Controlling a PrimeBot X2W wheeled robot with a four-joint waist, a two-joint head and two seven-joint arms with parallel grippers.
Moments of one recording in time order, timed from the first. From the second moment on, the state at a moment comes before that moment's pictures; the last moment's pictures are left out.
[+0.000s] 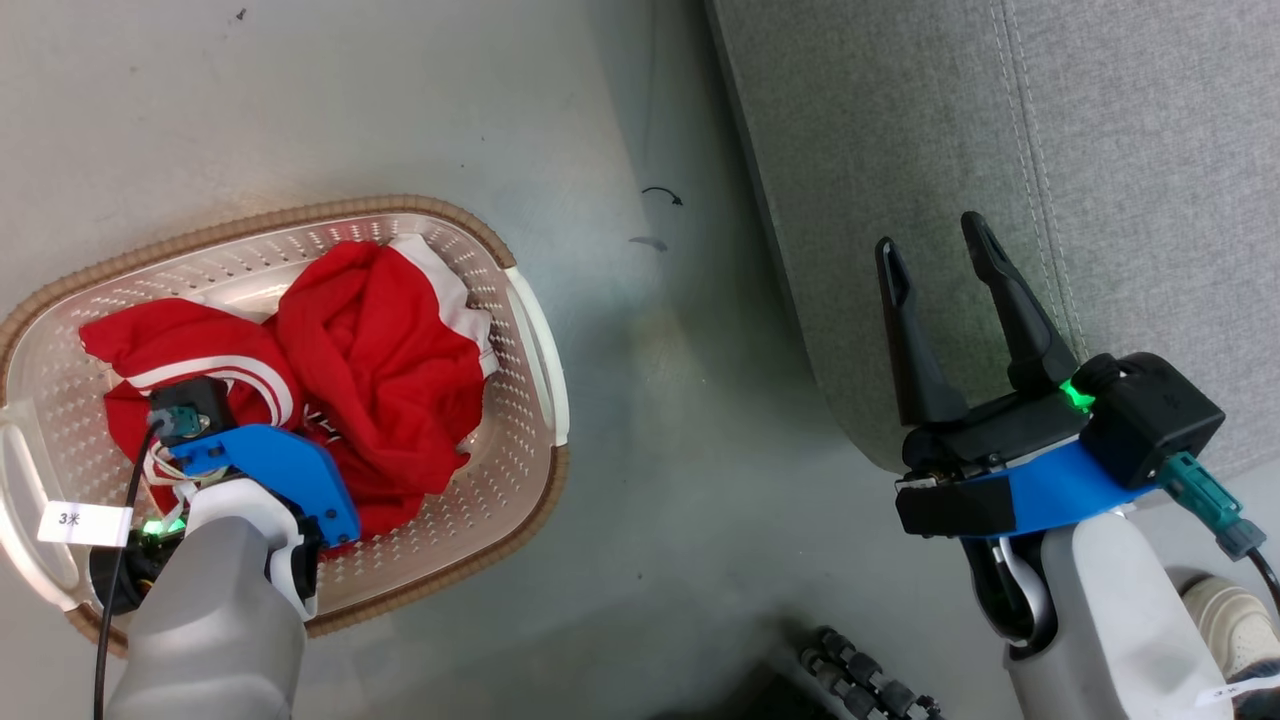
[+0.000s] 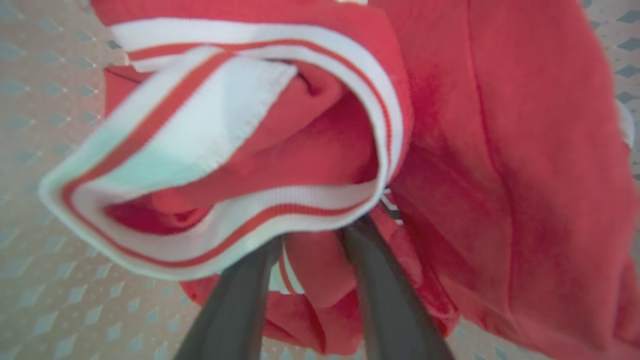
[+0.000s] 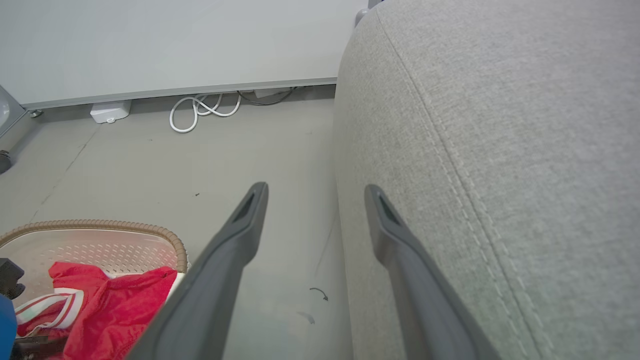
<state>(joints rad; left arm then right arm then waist) -0.73 0.14 -0.06 1.26 -0.33 0.05 0.01 -0.36 -0.05 0.14 0.11 0.18 0.13 -0.26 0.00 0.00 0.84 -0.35</state>
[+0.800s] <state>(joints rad) -0.72 0.11 -0.09 1.28 -0.36 -0.03 -0.04 -0.37 -0.05 0.14 0.14 0.15 0.13 -0.26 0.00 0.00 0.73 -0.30</state>
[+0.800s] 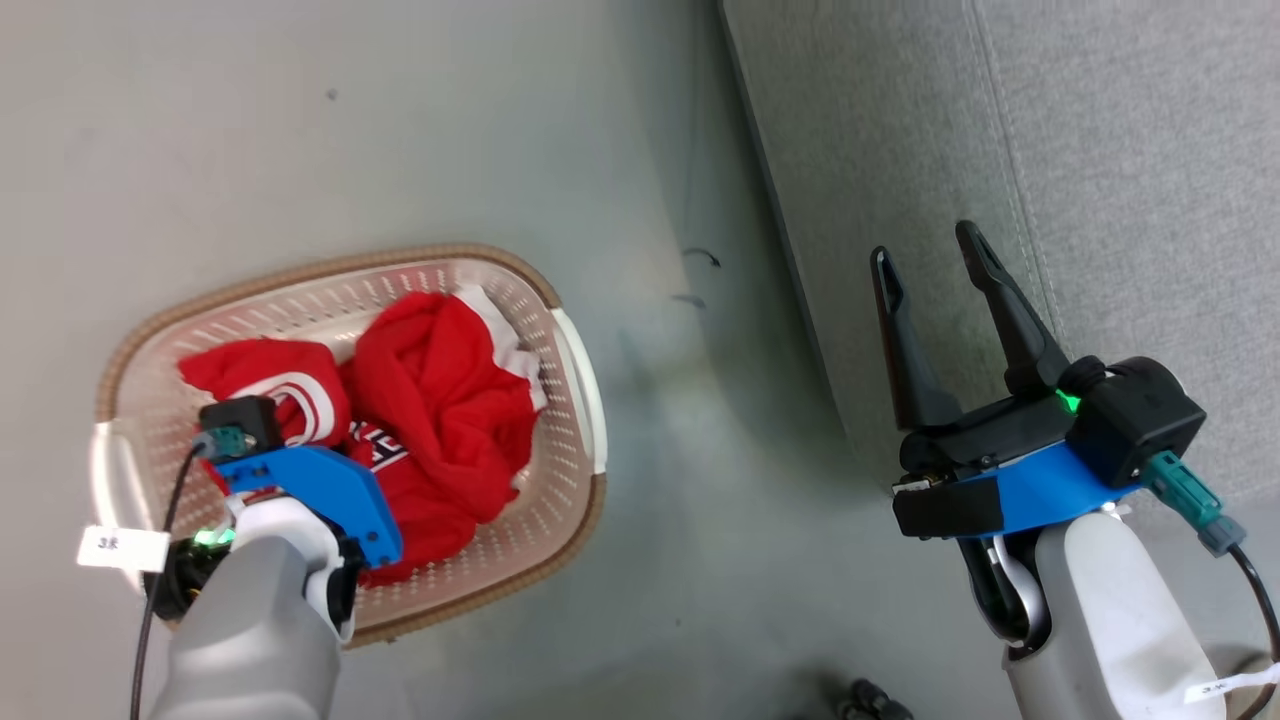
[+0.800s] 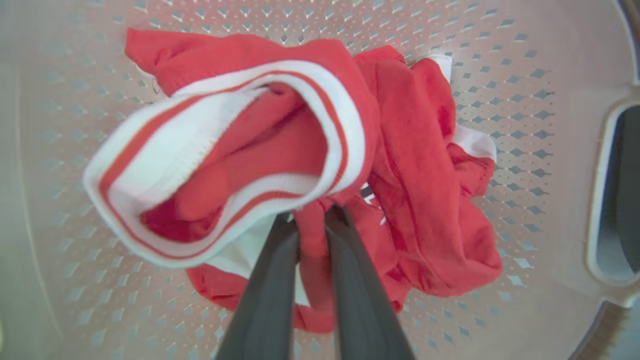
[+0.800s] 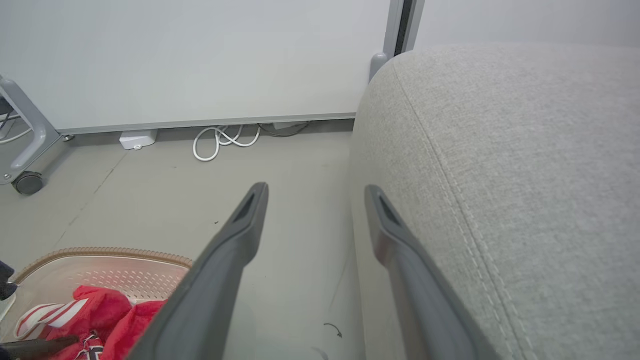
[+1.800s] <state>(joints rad) -0.59 0.05 -0.42 0.99 -0.52 -0.13 -0.14 -0.25 -0.05 0.13 0.28 0.09 0.13 -0.26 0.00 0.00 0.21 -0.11</state>
